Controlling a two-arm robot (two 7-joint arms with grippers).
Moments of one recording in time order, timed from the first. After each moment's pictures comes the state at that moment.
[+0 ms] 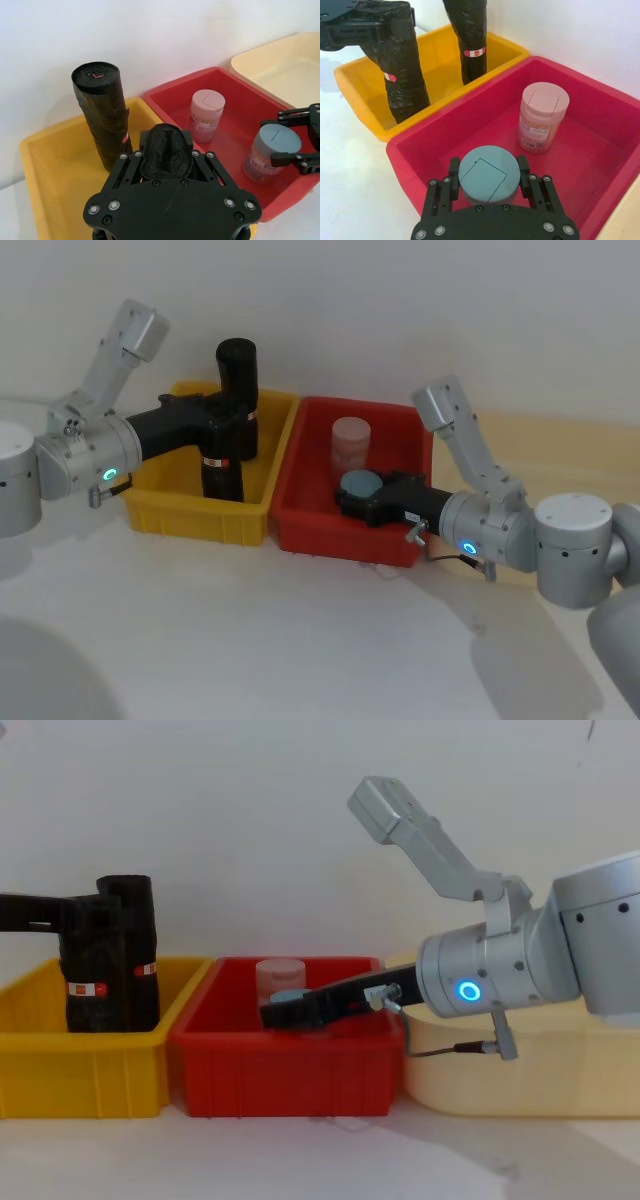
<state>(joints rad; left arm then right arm) -0.53 0.54 0.36 -1.34 -0.57 0.26 -0.45 0.71 0.15 -0.65 -1.07 0.34 0.35 0.46</state>
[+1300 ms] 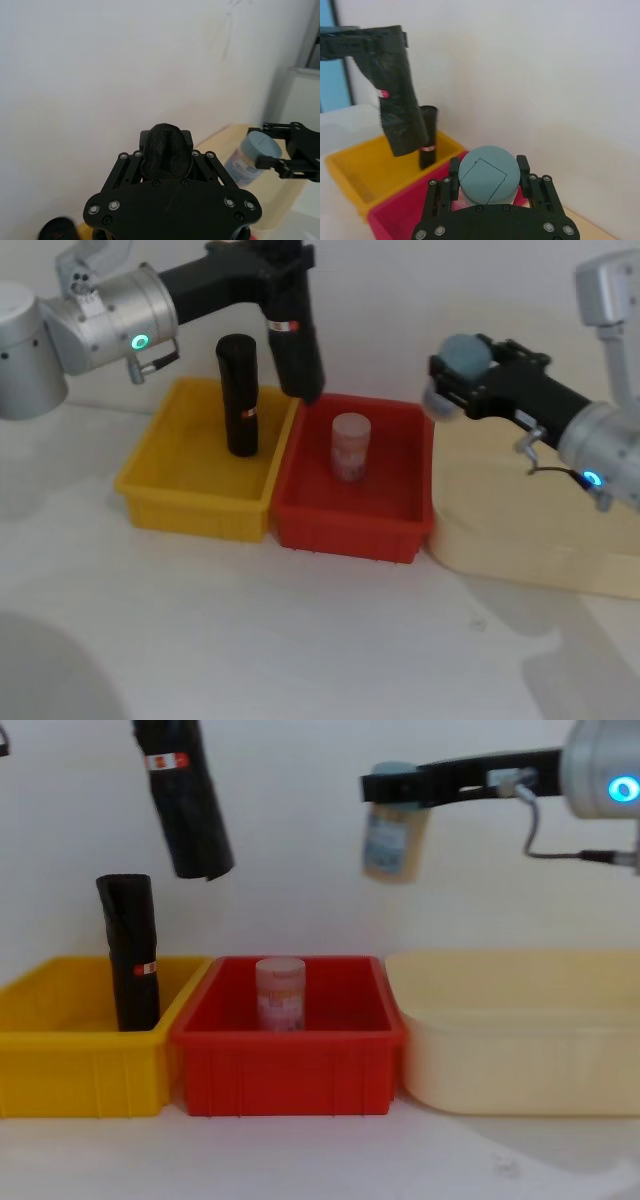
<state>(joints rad) -0.69 0.50 0.33 -1.50 -0.68 0.33 -0.48 0.58 0.33 -0.46 -1.55 0.36 0.33 0.34</state>
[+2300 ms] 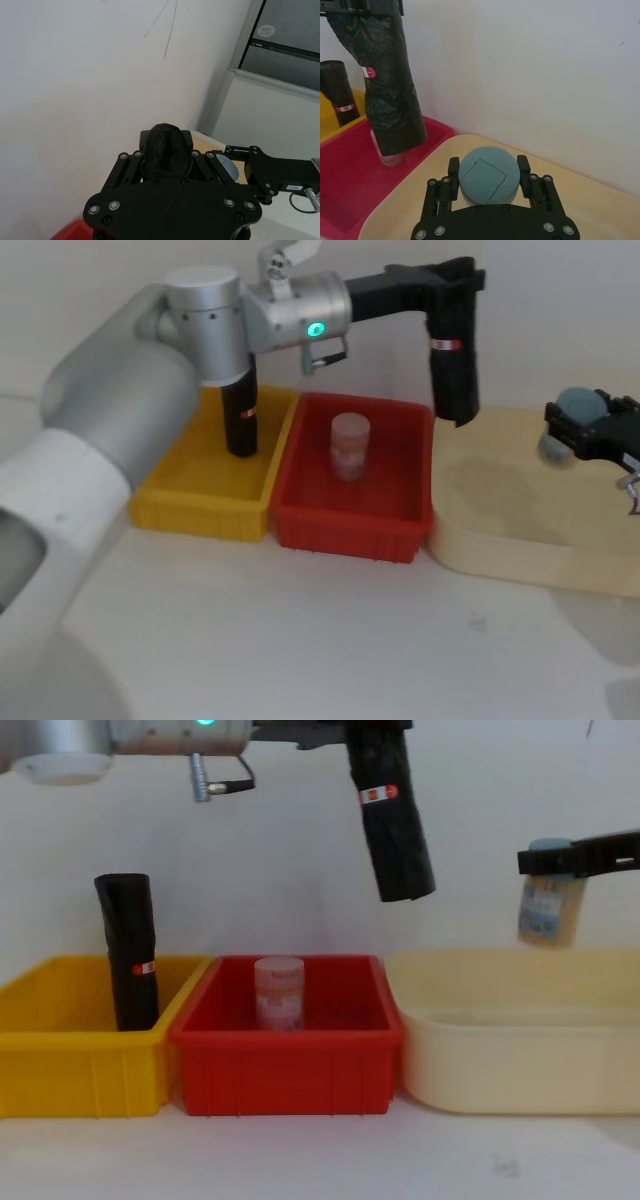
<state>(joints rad) -1.05 0.15 0.56 -0.91 -0.70 0.28 -0.68 0.49 0.42 -0.31 -1.53 0.36 0.40 0.28</state>
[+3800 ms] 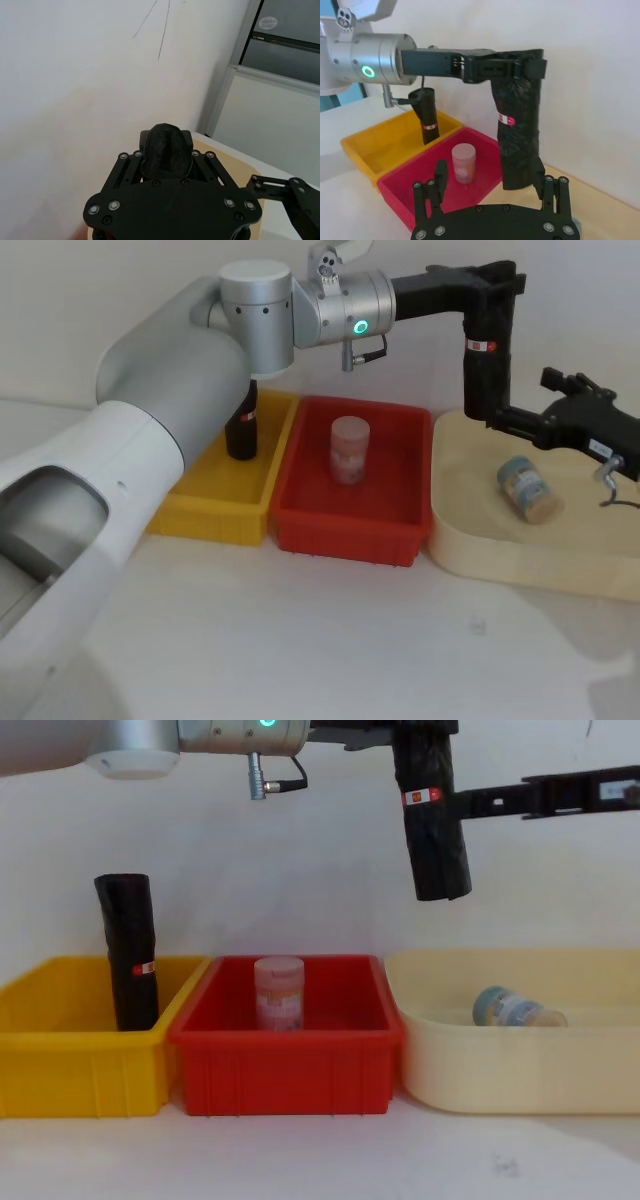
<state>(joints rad) -1.16 0.04 0.61 -0.69 -0.66 0.21 -0.71 0.51 0.43 -0.33 -1.61 0.47 0.42 0.45</state>
